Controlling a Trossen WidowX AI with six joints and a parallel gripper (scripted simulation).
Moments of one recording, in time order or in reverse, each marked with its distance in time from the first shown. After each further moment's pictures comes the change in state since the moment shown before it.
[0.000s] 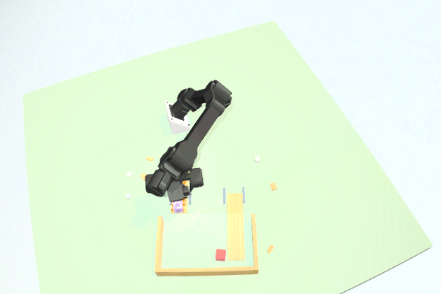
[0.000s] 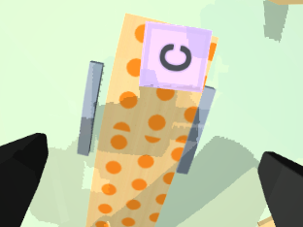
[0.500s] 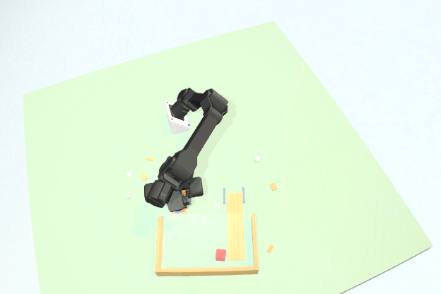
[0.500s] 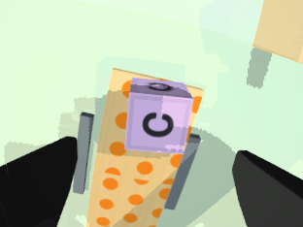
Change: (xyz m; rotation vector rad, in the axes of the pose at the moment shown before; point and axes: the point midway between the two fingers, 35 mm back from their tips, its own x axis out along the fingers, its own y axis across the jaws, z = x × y) arm 0.002 -0.004 0.033 0.000 -0.001 0.000
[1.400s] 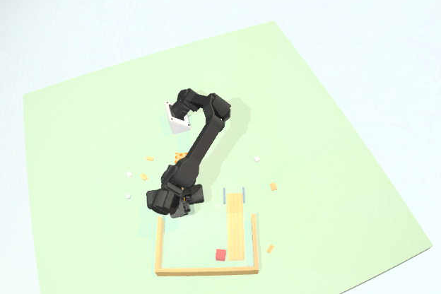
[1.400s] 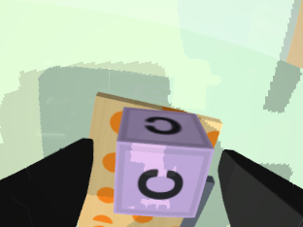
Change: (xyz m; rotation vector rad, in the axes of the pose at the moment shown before) arm 0.044 -0.001 0.002 0.000 0.001 0.002
